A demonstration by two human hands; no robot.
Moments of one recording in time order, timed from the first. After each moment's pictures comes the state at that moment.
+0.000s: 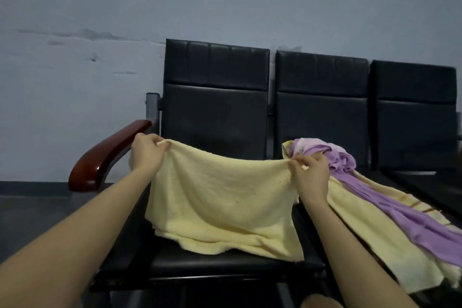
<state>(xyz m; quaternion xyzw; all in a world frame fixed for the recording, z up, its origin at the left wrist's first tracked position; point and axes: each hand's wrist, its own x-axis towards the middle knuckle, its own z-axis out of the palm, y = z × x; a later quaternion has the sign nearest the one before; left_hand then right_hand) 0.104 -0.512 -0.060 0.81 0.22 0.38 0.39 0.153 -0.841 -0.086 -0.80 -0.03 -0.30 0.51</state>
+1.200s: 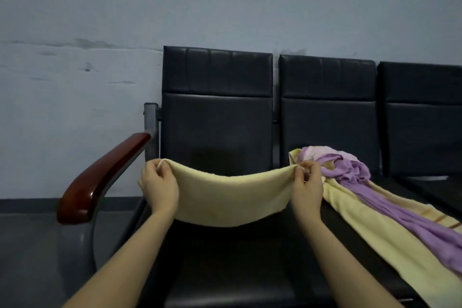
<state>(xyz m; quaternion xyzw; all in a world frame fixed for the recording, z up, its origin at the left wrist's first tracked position) 0.133 -0.538 -0.090 0.67 0.23 0.47 0.53 0.193 -0.797 -0.098 -0.71 -0.05 -0.33 0.62</state>
